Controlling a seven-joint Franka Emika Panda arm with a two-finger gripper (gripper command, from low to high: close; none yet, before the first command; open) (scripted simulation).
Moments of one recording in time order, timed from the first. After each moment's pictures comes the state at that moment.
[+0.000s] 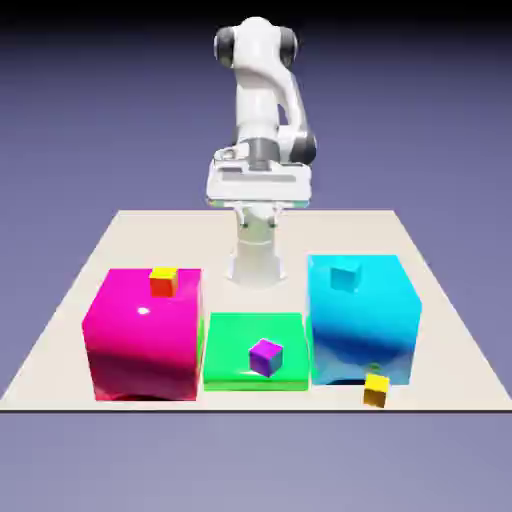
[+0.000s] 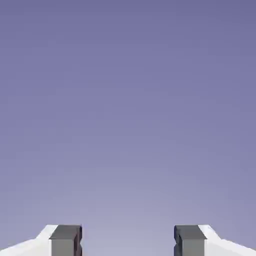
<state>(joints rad) 0.00 -0.53 0.02 -2.77 -0.01 3.00 0.76</state>
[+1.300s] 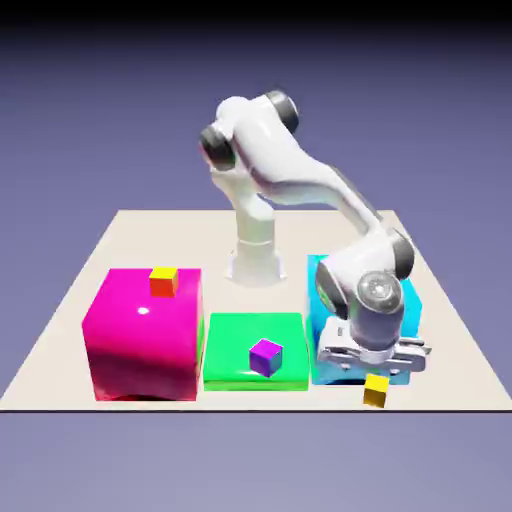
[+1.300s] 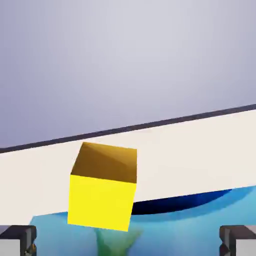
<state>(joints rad) -0.26 0.89 0.72 -1.59 -0.21 1.84 1.51</state>
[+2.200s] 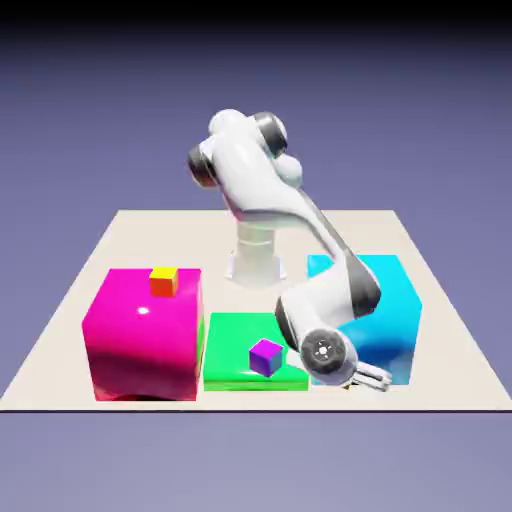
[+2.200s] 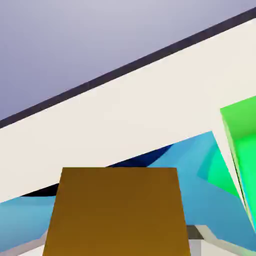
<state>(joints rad) -0.29 0.80 0.49 -1.62 0.08 1.66 1.49</state>
